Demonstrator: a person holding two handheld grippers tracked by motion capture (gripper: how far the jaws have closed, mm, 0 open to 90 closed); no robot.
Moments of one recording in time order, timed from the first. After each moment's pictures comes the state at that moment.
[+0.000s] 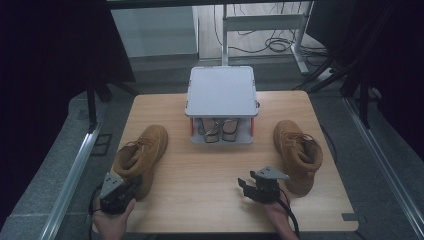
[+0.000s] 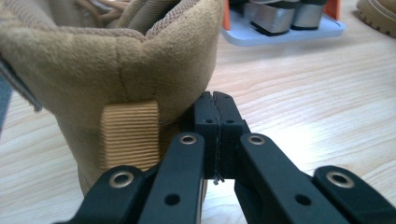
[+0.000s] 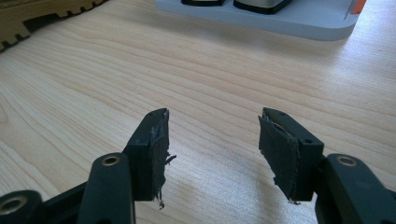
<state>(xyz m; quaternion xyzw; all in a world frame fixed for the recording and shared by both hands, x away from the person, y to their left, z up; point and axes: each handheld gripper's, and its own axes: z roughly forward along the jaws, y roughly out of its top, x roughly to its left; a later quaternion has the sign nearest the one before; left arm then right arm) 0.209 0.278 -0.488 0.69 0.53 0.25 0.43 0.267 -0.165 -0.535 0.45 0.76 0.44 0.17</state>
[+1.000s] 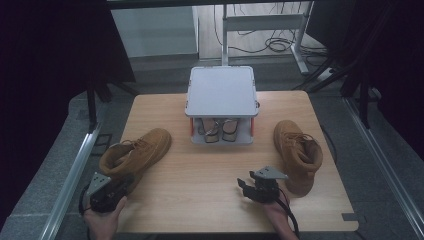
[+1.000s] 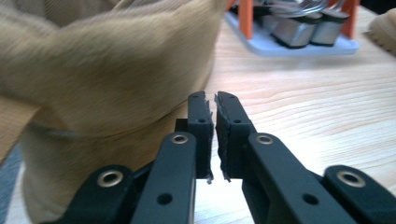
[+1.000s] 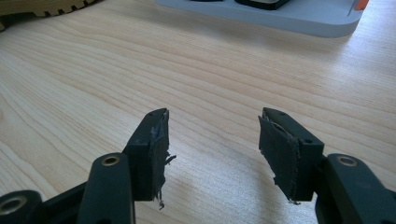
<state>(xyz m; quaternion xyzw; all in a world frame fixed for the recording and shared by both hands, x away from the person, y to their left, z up) 0.212 0.296 -0.490 0.67 0.54 0.23 0.45 0.268 -0.164 -0.537 0.45 0.76 0.44 0.17</state>
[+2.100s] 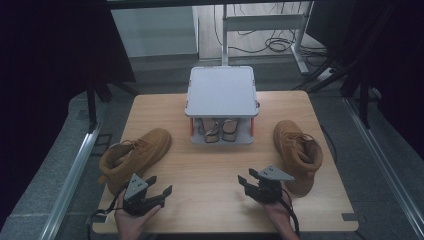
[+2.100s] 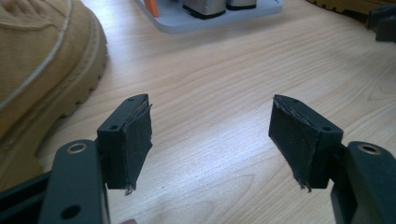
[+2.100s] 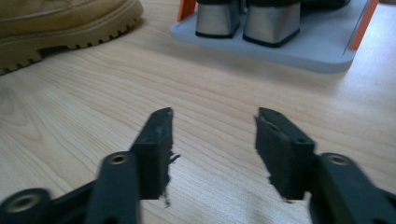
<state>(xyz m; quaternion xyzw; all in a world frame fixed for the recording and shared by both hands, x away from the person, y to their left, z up) 0.217 0.222 -0.505 0.76 0.45 0.19 0.44 0.260 -0.169 -0.518 0.43 0.74 0.48 0.18</state>
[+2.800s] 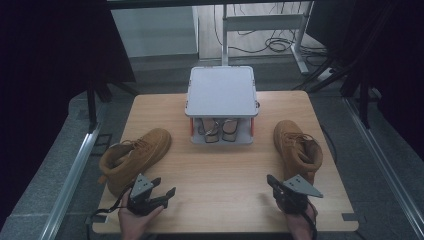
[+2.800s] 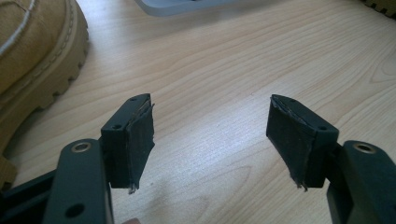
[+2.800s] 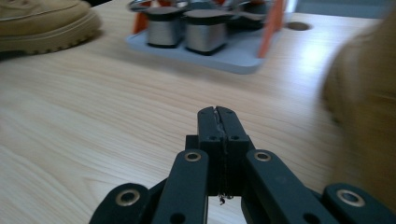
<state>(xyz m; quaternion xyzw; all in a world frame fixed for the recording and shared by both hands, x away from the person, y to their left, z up) 0.222 0.217 -0.513 0.77 0.44 0.18 0.42 0.224 -0.227 -0.508 0.45 0.71 0.47 0.27</state>
